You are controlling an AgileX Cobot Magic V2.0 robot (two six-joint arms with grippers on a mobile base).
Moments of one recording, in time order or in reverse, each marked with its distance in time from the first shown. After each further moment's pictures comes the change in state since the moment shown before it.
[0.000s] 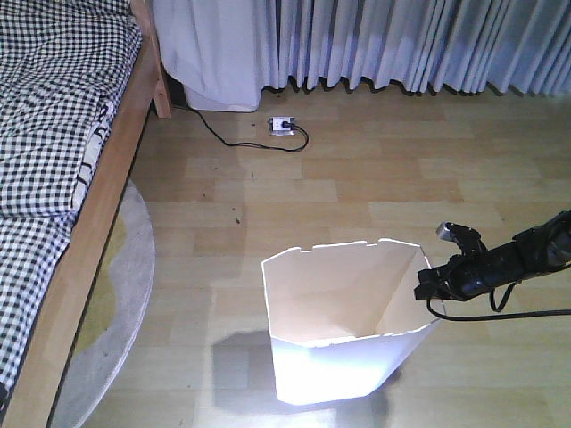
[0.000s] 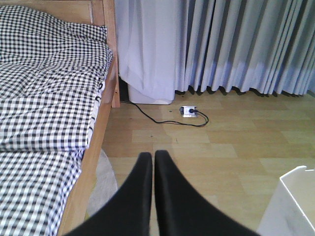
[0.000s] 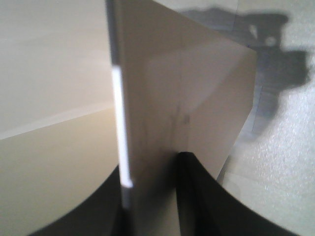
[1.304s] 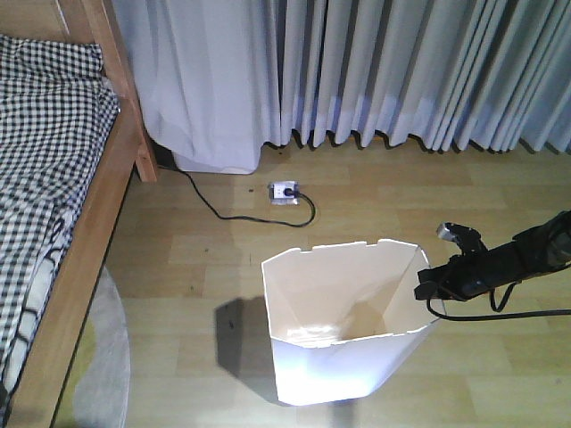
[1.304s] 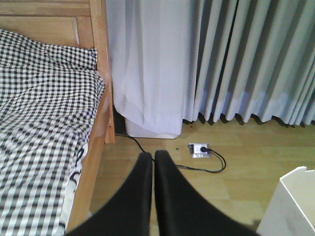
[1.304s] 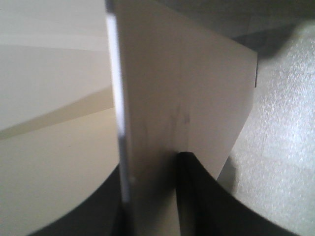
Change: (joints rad) left arm 0.000 0.000 0.000 0.000 0.000 0.000; right arm 0.000 0.000 0.000 -0.001 0.001 0.000
